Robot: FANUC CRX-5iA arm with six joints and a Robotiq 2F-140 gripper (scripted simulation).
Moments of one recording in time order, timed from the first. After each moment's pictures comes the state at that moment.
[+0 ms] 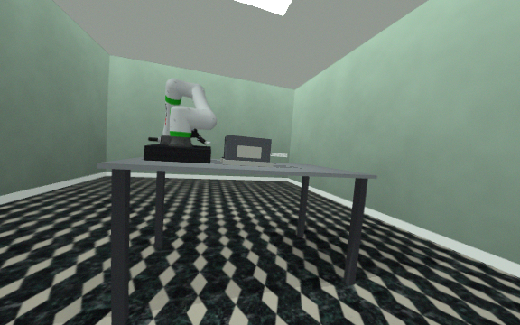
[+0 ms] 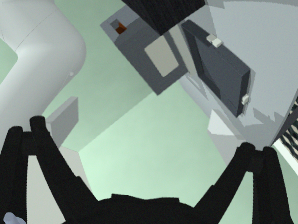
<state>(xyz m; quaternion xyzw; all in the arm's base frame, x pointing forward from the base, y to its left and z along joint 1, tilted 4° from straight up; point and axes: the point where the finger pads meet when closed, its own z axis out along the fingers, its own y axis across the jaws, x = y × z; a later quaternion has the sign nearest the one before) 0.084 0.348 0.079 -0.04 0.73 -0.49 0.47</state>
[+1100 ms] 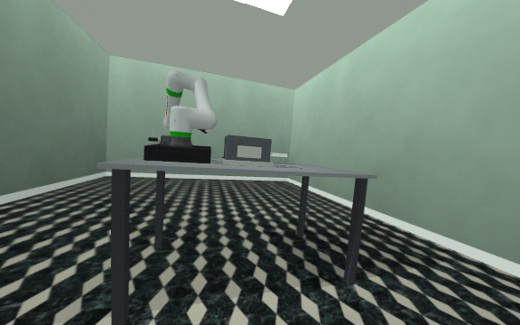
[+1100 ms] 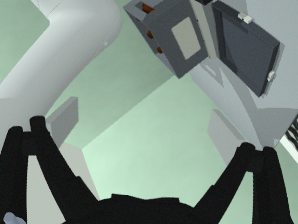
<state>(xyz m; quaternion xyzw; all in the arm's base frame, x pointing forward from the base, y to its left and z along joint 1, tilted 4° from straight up) 0.083 0.355 0.178 -0.04 0.73 -0.49 0.47</state>
